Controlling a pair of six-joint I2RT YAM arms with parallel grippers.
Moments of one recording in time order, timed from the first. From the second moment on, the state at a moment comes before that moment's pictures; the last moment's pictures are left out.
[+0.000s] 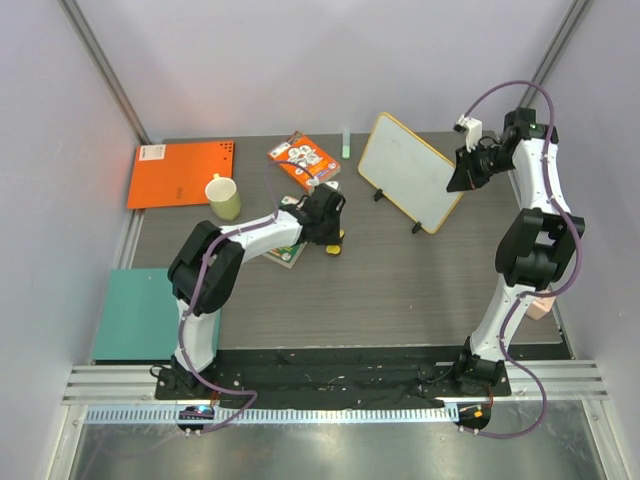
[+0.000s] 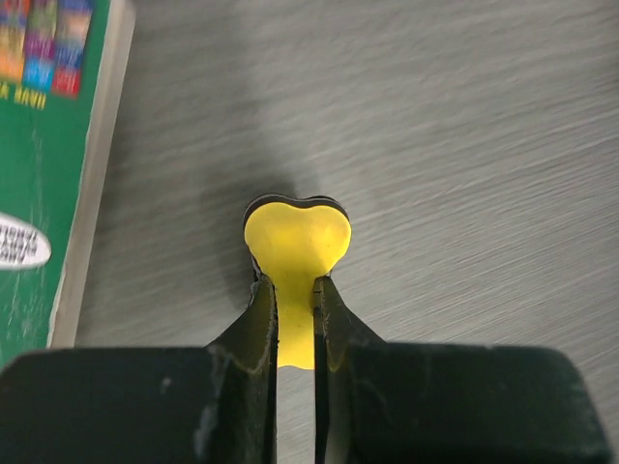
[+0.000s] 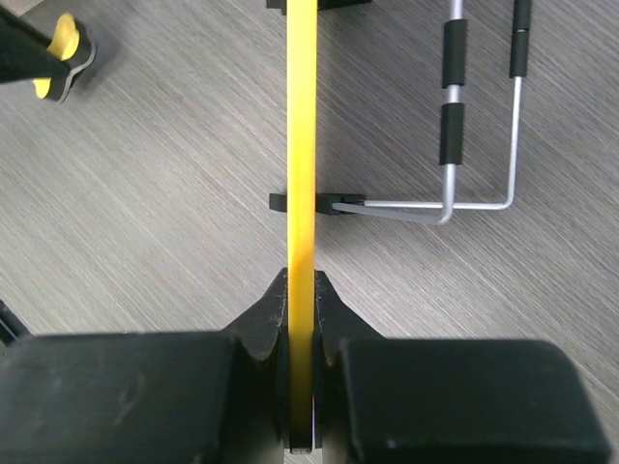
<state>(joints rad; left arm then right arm) -0.71 1.99 1.40 -0.28 -0.06 -0.57 -0.21 2.01 1.94 -1.19 -0.70 -0.76</state>
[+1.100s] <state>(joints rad) -0.73 1.98 1.33 -0.37 -0.23 -0.49 -0.28 2.19 2.03 -1.26 -0.59 -0.77</state>
